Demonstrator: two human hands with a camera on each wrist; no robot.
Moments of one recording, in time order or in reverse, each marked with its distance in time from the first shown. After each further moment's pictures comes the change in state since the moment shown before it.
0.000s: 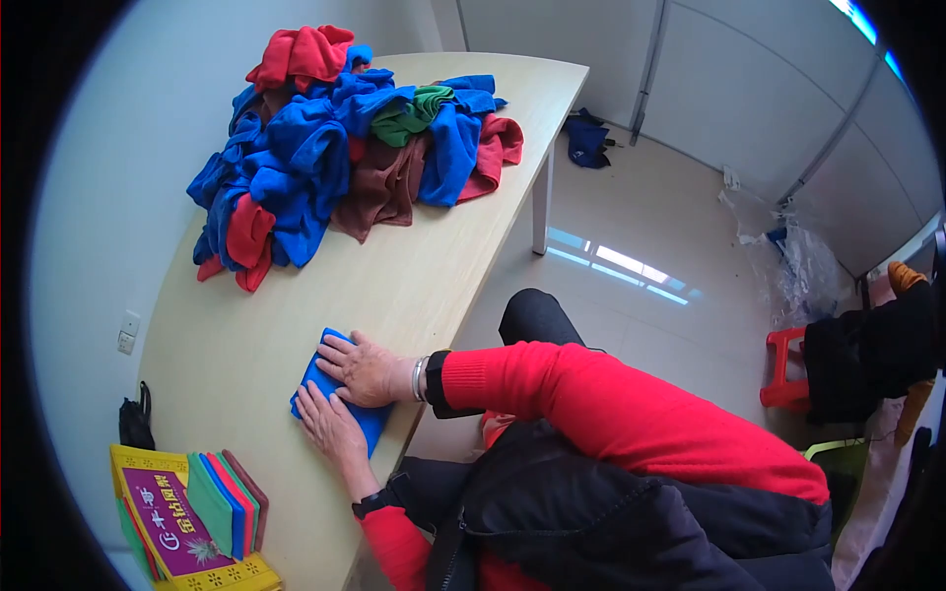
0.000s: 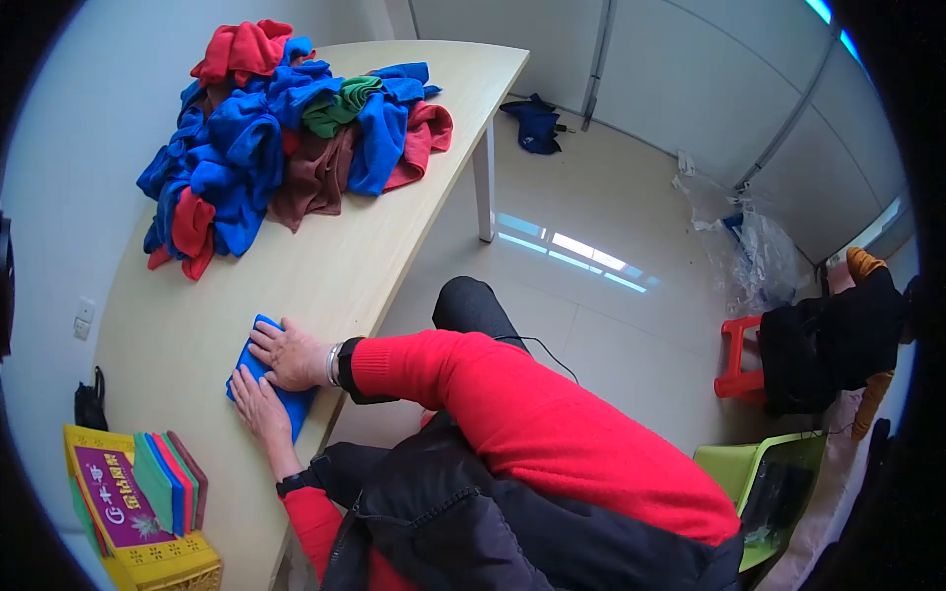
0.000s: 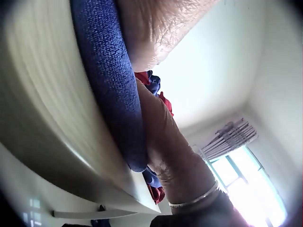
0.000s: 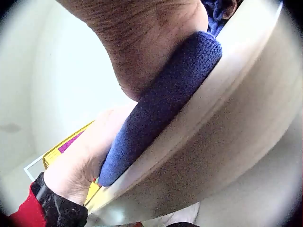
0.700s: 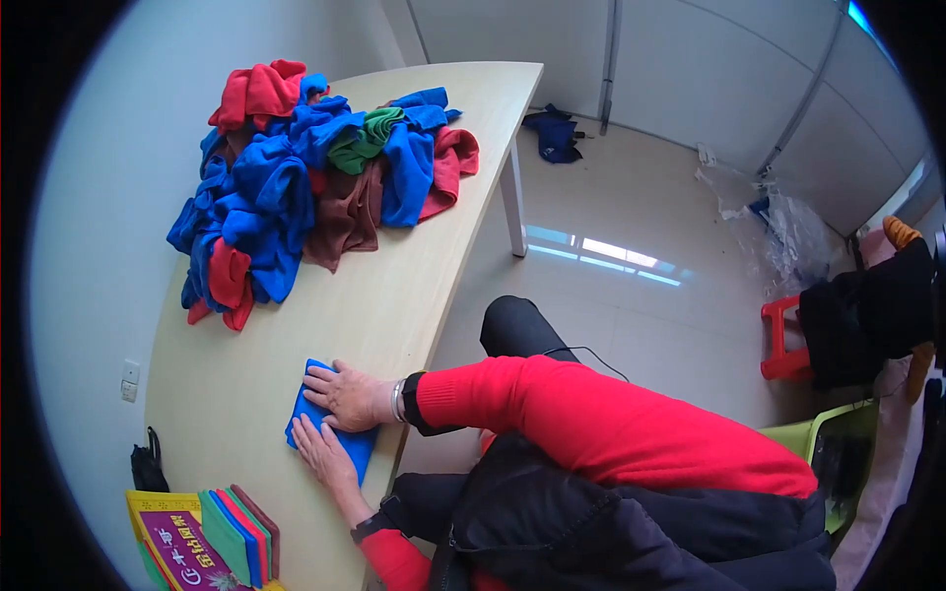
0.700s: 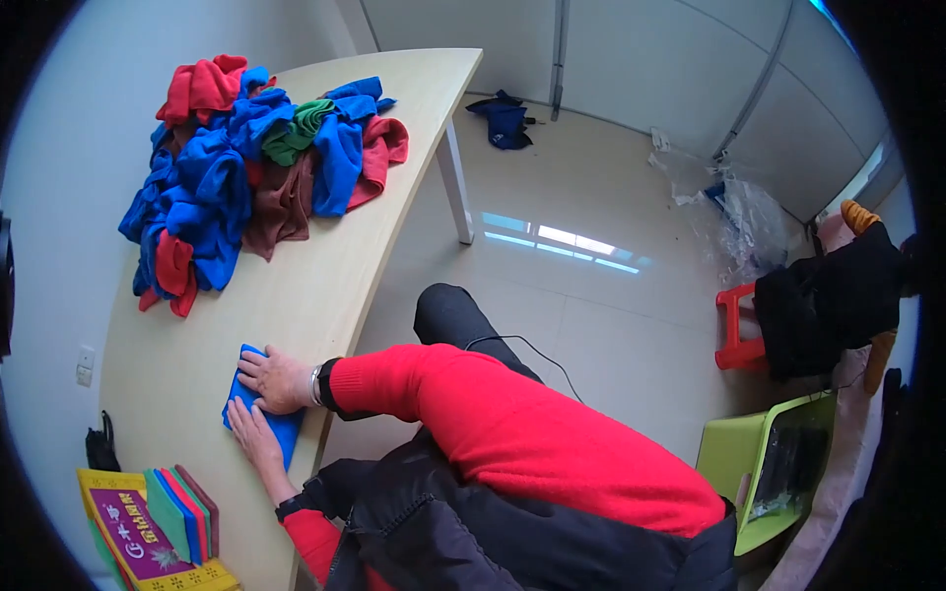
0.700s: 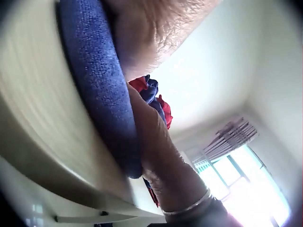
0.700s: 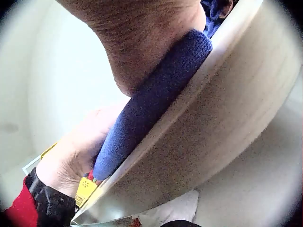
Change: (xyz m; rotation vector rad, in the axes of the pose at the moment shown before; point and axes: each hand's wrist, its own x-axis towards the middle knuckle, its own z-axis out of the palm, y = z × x) left_hand 0.002 -0.017 0.010 -0.118 0.010 0.077; right_hand -0.008 0.002 -0.004 0.037 0.133 -0.016
